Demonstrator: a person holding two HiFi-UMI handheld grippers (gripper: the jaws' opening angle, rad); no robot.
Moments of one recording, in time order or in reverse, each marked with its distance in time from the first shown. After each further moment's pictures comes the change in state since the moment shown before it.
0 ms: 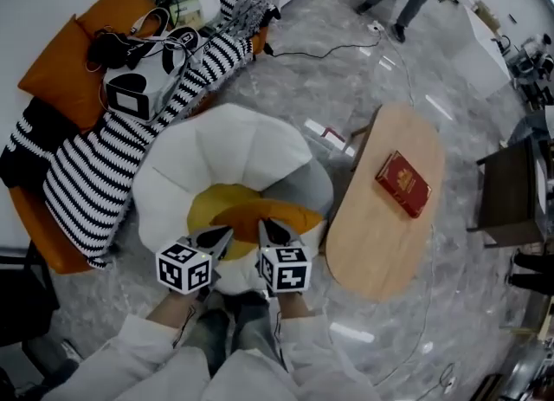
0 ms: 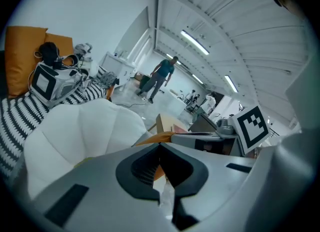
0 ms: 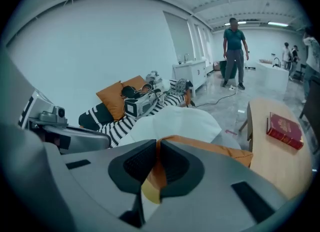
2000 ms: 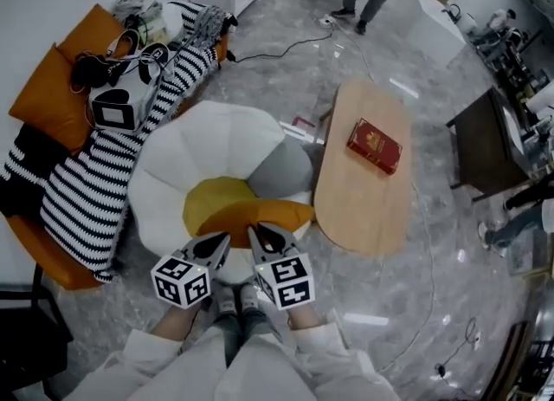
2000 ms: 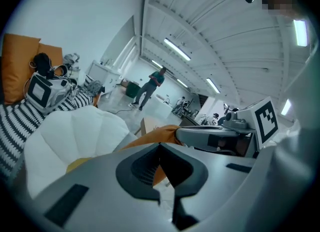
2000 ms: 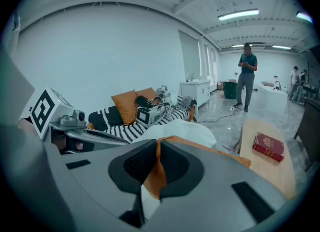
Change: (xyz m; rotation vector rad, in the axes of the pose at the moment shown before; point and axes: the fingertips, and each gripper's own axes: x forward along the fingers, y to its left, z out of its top) left arm -0.112 -0.094 -0.042 0.090 -0.067 -0.131; right arm -0.154 0.107 -0.017 -0.142 -0.145 -0.006
